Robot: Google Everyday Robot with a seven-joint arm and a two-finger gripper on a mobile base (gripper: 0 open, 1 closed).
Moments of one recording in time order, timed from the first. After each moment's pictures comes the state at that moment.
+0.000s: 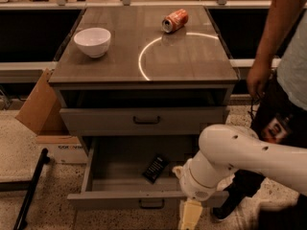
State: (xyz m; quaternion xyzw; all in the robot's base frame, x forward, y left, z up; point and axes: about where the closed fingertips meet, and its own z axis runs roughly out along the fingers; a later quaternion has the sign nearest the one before) arm 0.355 -0.071 0.617 -0.68 0.71 0.18 0.09
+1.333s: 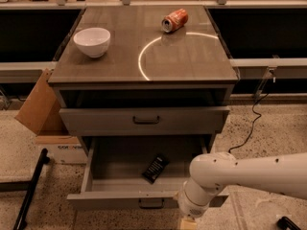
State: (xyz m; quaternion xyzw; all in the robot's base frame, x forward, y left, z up) arm 0.340 -0.085 0.485 -0.66 0.73 0.19 0.03
